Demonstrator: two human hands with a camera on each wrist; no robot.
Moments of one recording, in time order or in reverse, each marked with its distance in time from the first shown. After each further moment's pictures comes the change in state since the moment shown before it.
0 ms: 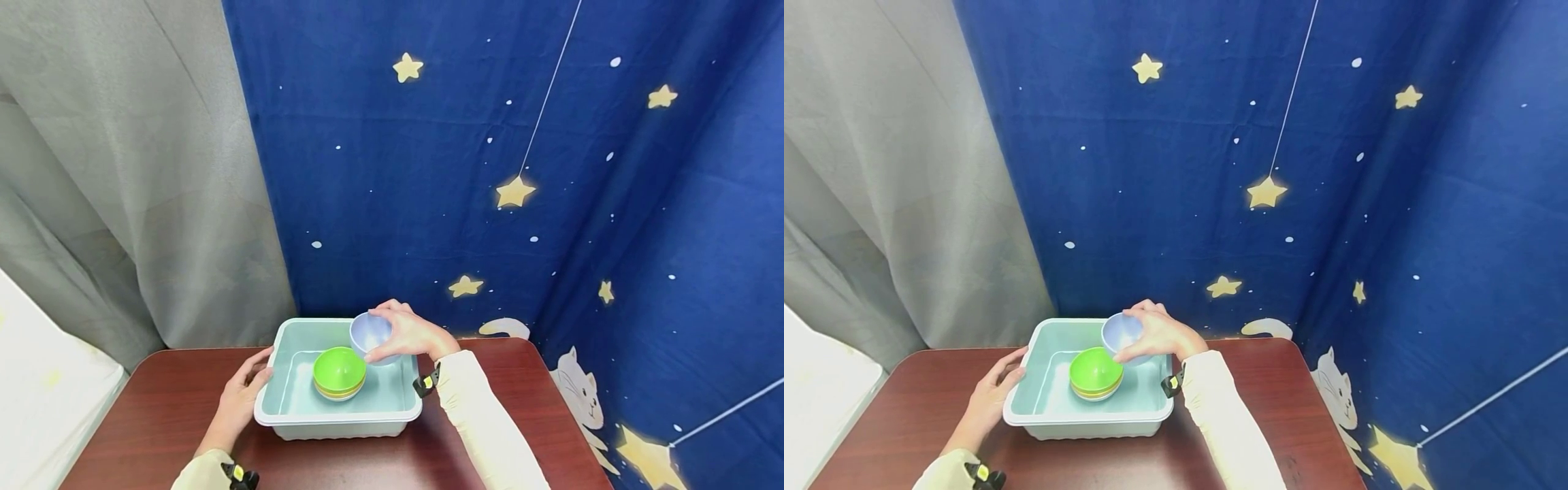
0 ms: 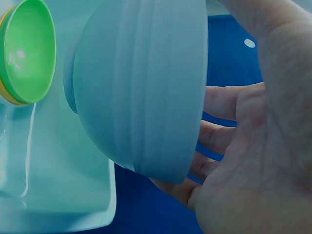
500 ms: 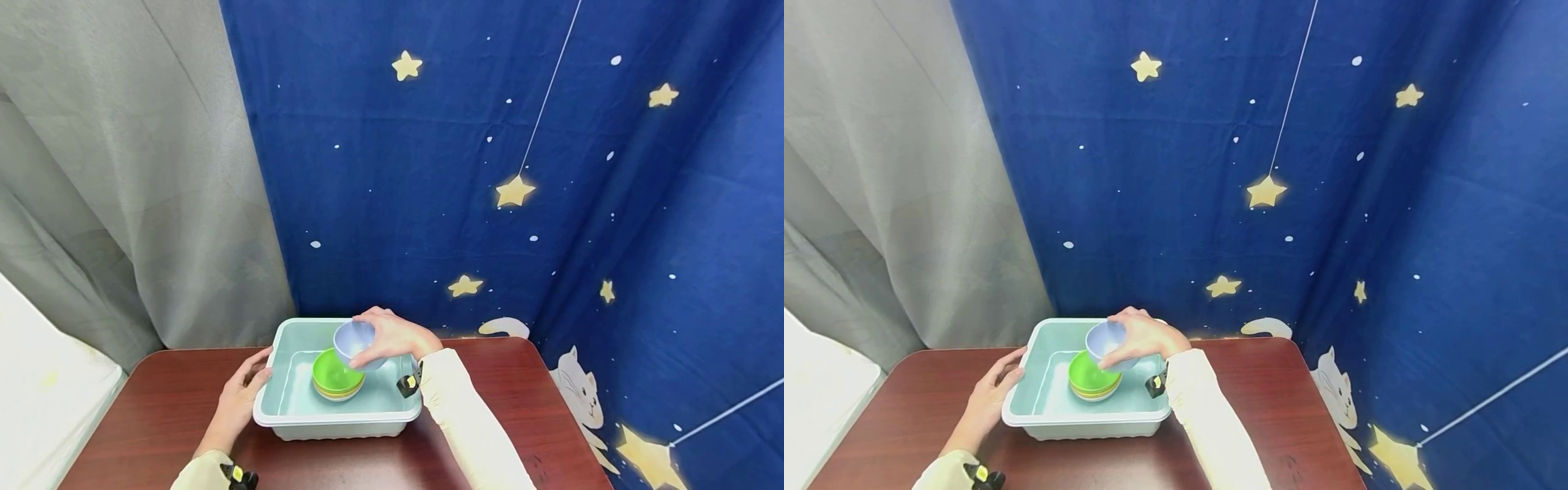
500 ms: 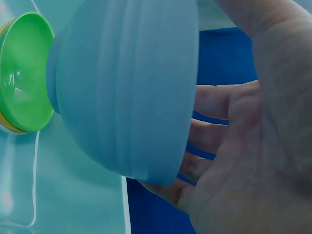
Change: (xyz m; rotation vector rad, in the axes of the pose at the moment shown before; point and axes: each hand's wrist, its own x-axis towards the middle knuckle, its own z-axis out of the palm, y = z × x) left_hand 0.002 -0.002 0.002 0.000 0.007 0.001; right_hand 0.018 -0.013 0.015 -0.048 -0.078 -0.001
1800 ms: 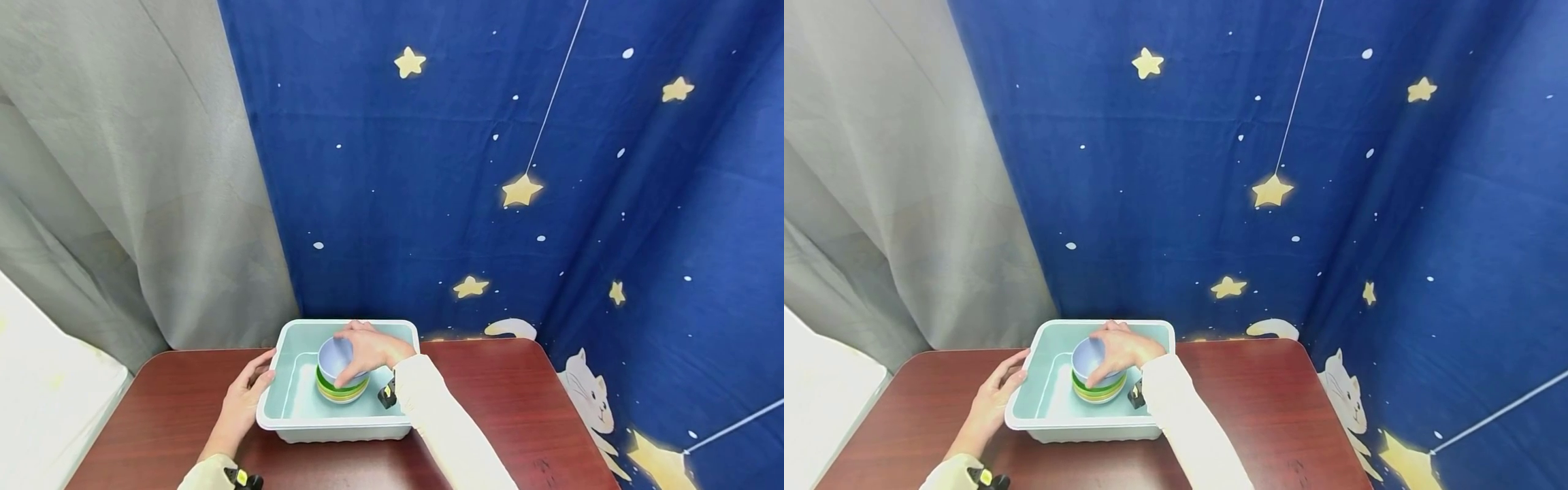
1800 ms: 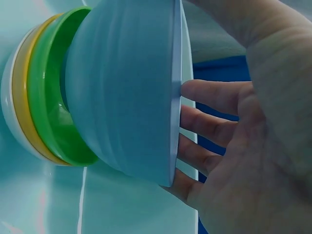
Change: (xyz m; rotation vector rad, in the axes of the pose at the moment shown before) left_hand -0.002 0.002 0.002 -0.059 -0.004 -0.035; right_hand 0.043 -0.007 0.050 -0.144 -0.059 -0.095
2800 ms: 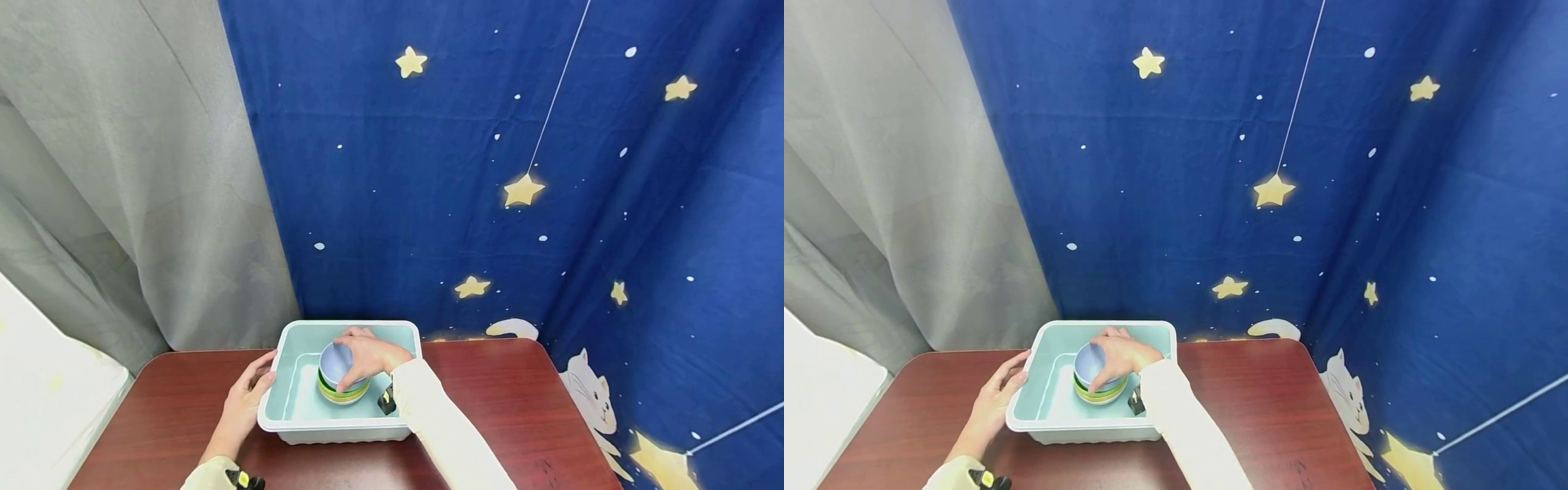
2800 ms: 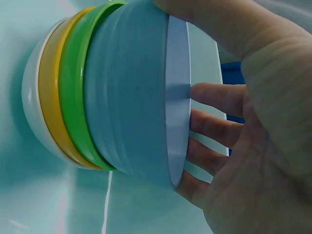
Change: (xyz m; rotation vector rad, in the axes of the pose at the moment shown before) left_hand 0.000 0.000 0.001 -0.009 -0.001 -0.012; right_hand 0.006 0.003 0.018 -0.019 0.002 0.021
